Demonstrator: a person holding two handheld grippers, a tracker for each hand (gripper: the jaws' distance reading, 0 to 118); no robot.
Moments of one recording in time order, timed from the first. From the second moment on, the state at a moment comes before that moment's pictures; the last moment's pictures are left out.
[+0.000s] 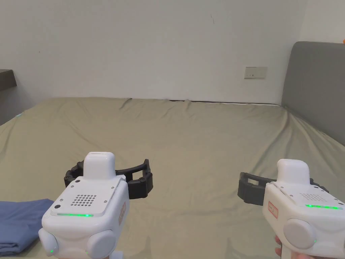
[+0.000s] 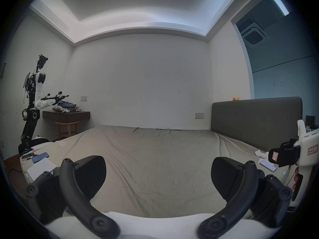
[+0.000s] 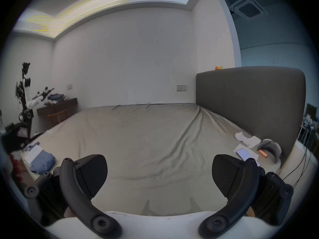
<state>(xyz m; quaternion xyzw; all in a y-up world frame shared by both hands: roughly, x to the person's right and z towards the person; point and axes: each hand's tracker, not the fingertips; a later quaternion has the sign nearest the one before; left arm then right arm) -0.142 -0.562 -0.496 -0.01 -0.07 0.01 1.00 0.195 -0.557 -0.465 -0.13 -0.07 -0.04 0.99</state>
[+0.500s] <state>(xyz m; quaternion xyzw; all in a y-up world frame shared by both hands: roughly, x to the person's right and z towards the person) -0.148 -0.561 -0.499 -0.02 -0.06 0.01 1.00 0.189 -0.555 -0.463 -0.13 -0.07 -0.02 0.99</state>
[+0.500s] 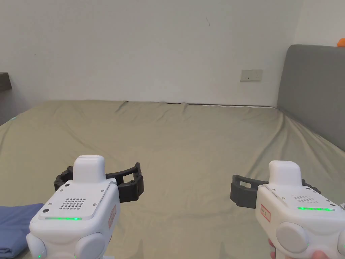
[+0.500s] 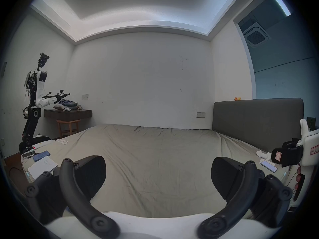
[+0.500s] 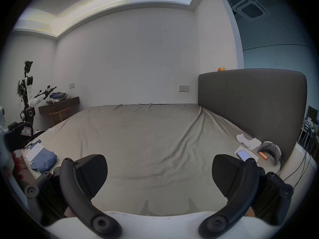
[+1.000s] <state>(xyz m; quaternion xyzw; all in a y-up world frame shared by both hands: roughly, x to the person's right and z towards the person) -0.150 -0.561 -0.503 -0.03 -0.07 0.01 1.00 0.184 -0.532 -0.446 -0.13 0.00 -0.05 0.99</state>
